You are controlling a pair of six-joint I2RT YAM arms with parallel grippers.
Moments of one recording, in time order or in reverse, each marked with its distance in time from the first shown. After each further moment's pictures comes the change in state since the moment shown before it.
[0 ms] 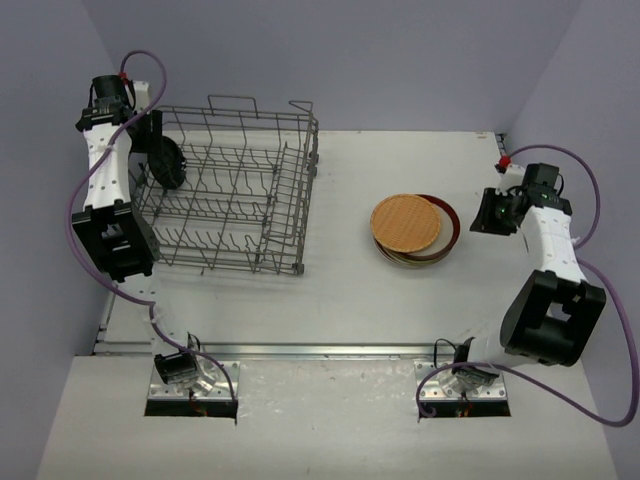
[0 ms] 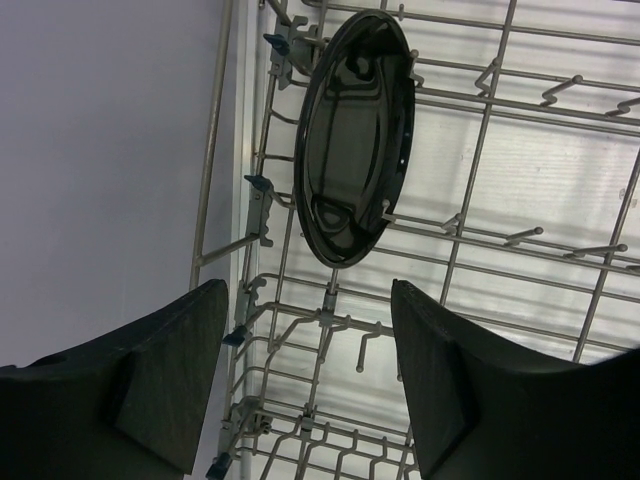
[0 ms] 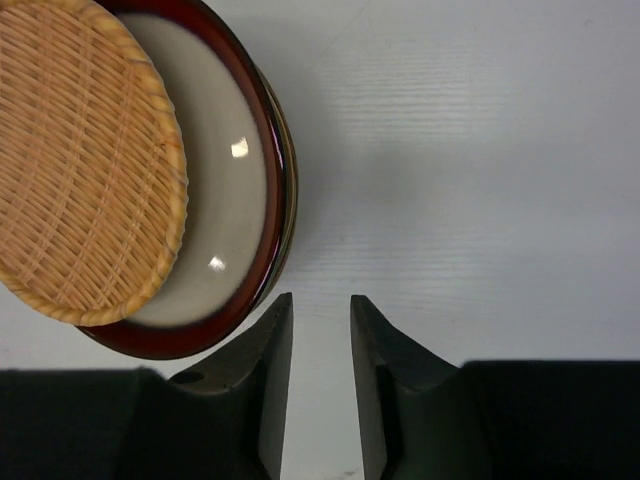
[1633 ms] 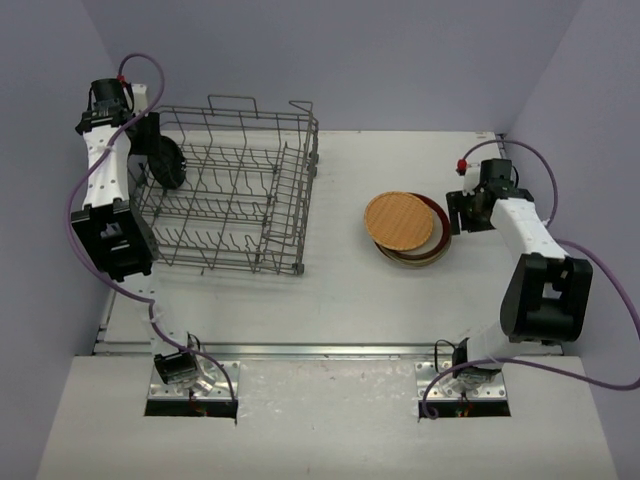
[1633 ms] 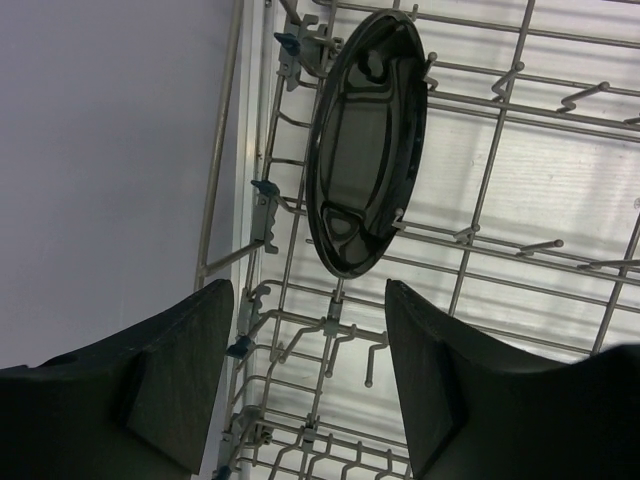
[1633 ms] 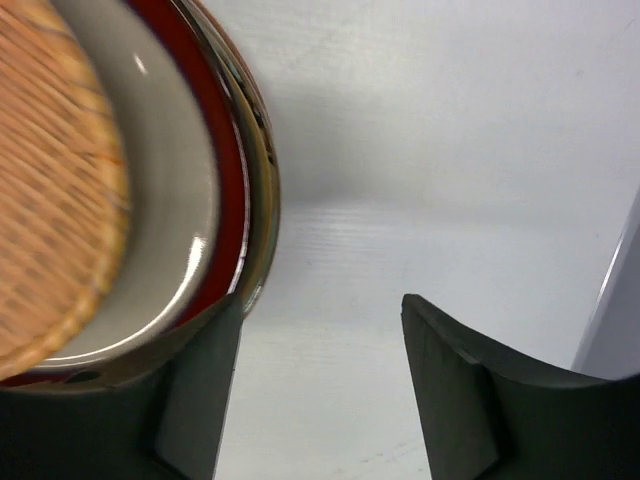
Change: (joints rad) left arm 0.014 0.008 -0.024 0.028 0.003 -0.004; right arm 0.221 0.097 -0.009 0.077 0.299 -0.077
